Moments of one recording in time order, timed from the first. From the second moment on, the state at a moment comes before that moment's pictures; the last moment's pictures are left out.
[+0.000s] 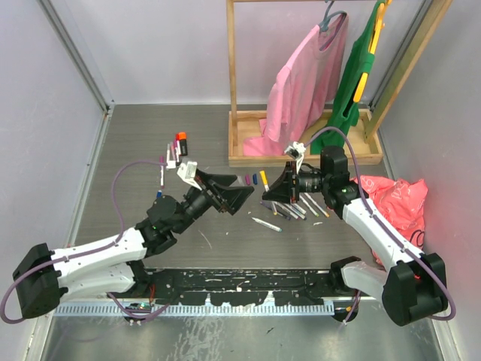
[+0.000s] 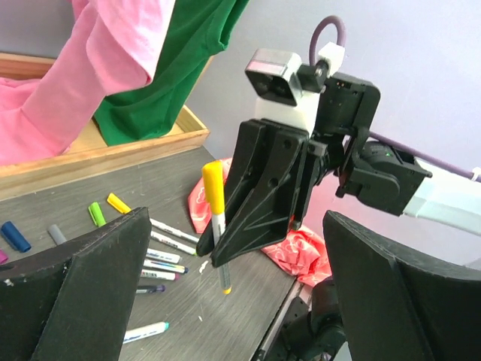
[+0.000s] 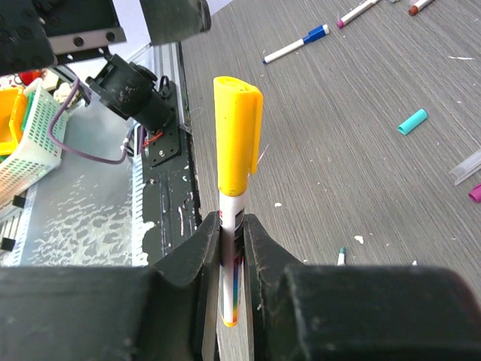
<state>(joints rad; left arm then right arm) -1.01 0.98 0.51 0.72 -0.15 -0.62 0.29 1.09 0.72 -0.03 -1.13 0.12</state>
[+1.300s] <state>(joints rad) -1.00 1.34 0.87 0.37 -0.19 -0.89 0.29 1.11 0.73 -0.10 -1.12 0.06</state>
